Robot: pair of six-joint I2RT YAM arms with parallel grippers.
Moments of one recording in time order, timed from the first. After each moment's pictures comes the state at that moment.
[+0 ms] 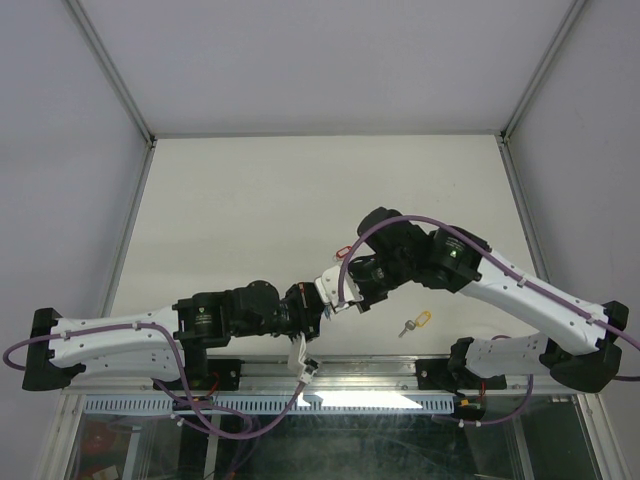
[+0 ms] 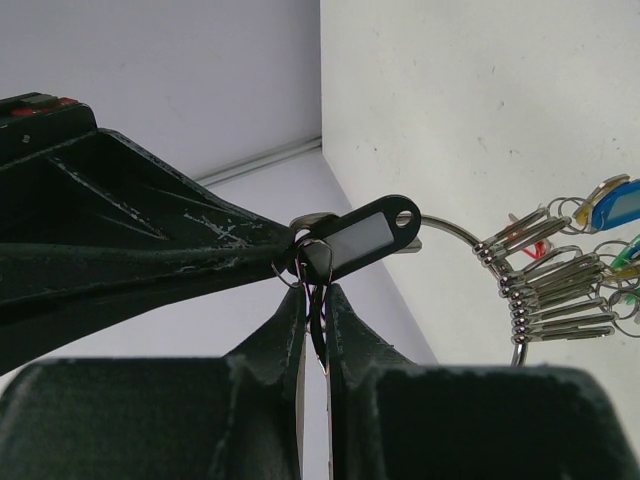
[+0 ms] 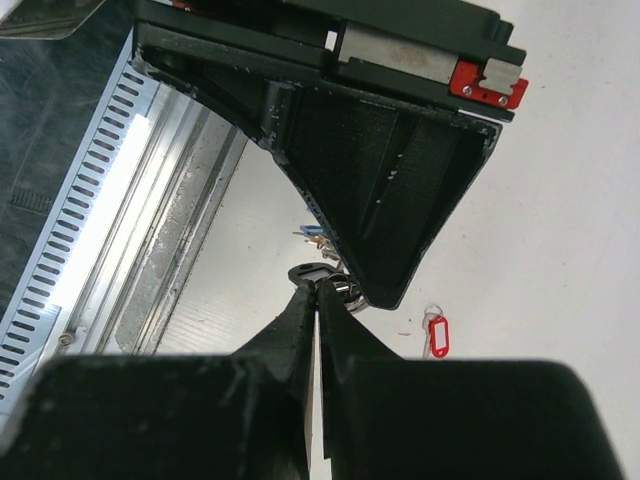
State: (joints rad) left arm -1.35 0.88 0.71 -0.20 -0.05 1.66; right arm 1.09 1.19 1.37 -1.06 -0.47 -0.88
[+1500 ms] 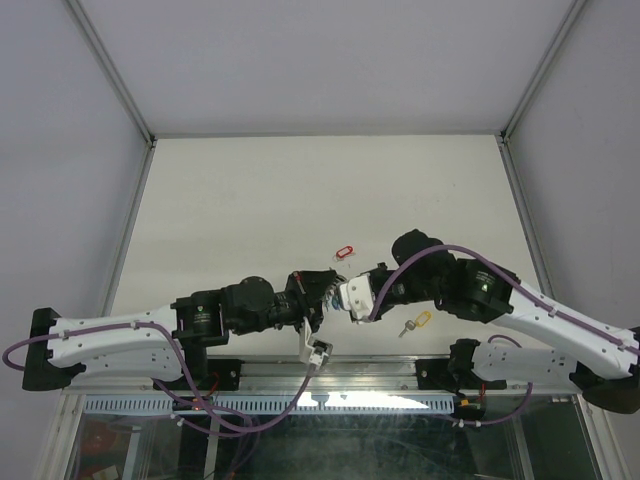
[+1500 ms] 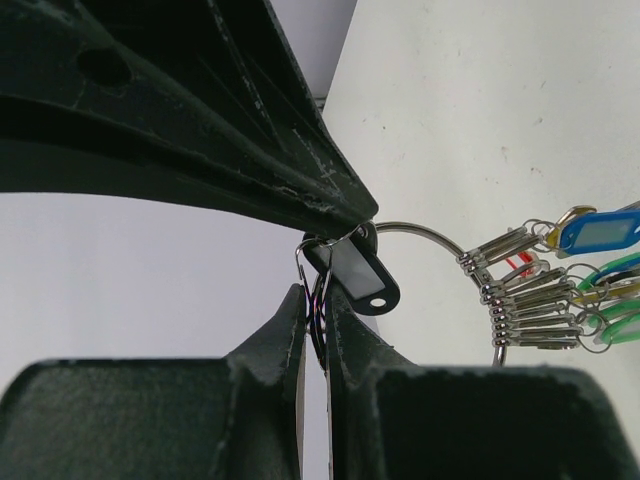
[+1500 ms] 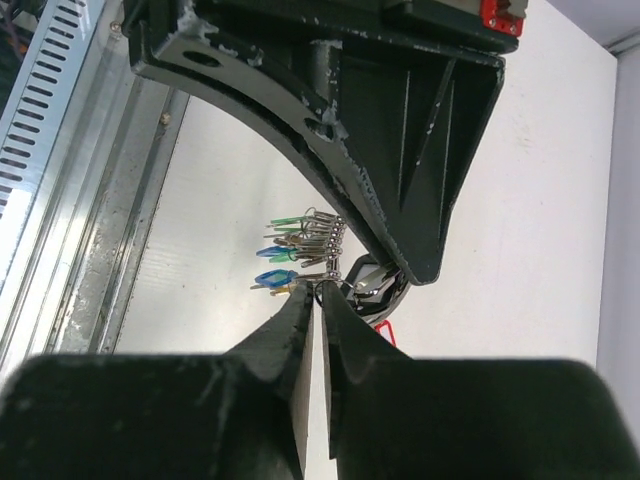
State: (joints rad) left arm -1.35 0.88 0.73 -0.11 -0.13 1.41; right arm 1.13 0.94 1.08 -0.72 -0.33 -0.78
